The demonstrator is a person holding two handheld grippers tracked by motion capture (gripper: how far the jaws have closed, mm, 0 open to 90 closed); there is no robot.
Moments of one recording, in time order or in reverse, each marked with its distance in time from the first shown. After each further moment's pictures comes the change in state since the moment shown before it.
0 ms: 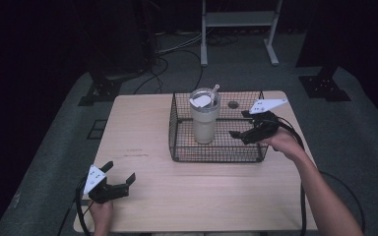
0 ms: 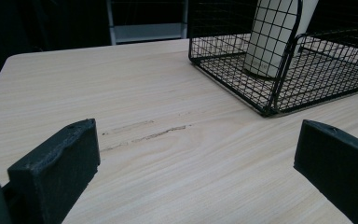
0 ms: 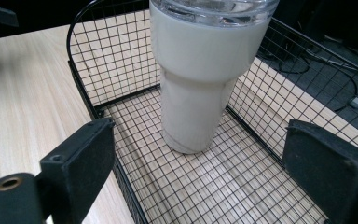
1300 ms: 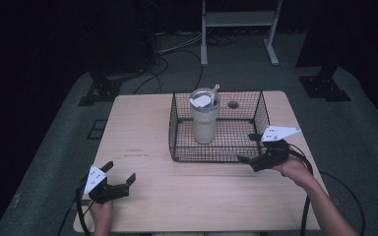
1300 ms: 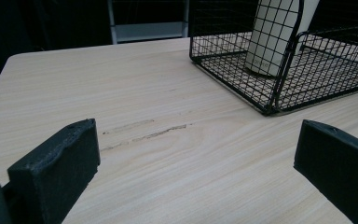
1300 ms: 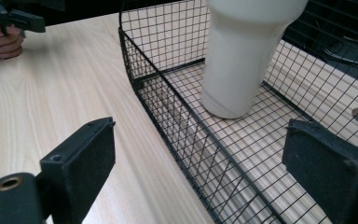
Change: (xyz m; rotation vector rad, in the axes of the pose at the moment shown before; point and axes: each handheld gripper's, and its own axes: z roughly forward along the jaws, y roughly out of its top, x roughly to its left) left arm -0.001 0.000 0.000 0.004 0.004 0.002; right arm 0.039 -0.058 -0.026 -0.038 0.055 0.022
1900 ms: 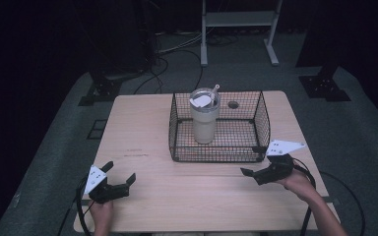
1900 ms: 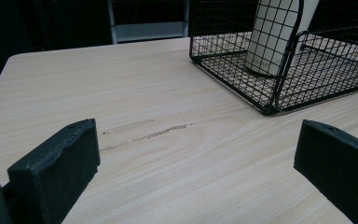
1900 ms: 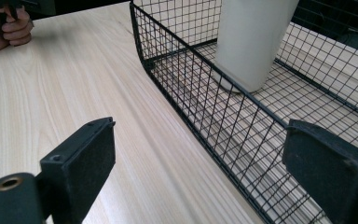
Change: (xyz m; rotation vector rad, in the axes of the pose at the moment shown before) left arm 0.000 0.000 0.000 0.005 0.002 0.002; right arm 0.015 -0.036 -0.006 -0.006 0.004 0.028
